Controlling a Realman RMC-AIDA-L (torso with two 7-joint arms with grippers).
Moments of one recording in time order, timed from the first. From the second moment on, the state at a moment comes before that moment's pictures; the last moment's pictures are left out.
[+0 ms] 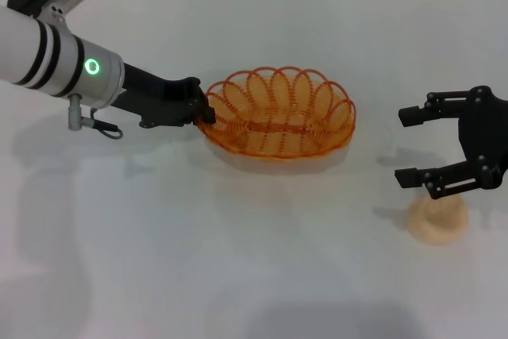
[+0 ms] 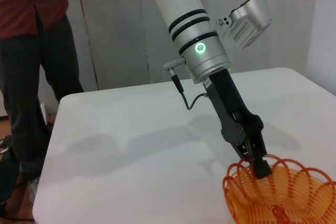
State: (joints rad) left arm -0.84 -2.08 0.83 0.64 2.50 1.28 -2.83; right arm 0.39 2.01 -1.04 -1.23 -1.88 -1.72 1.59
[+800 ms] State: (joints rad) left arm -0.83 -2.08 0.83 0.65 2.41 1.33 -2.74; right arm 0.39 2.01 -1.04 -1.23 -1.87 -1.72 1.59
